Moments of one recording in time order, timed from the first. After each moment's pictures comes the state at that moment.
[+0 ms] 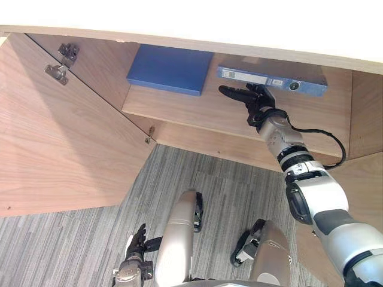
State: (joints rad) left arm 0.14 0.09 0.10 0.73 -0.03 -0.02 0.05; right arm -1.08 -0.31 0.06 1.04 0.51 0.10 -0.05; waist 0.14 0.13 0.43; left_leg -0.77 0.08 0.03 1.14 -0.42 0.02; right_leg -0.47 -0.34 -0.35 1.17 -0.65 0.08
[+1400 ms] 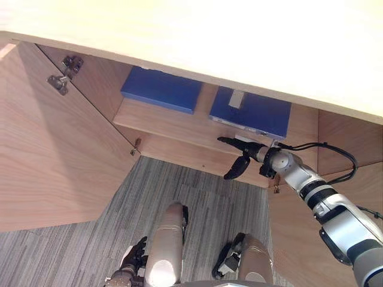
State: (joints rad) left arm 0.19 0.18 0.02 0.77 0.01 0.00 -0.07; right arm -0.73 -0.57 0.61 0.72 -0.16 -0.06 0.38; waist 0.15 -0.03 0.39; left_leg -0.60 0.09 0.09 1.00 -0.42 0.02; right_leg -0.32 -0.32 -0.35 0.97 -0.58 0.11
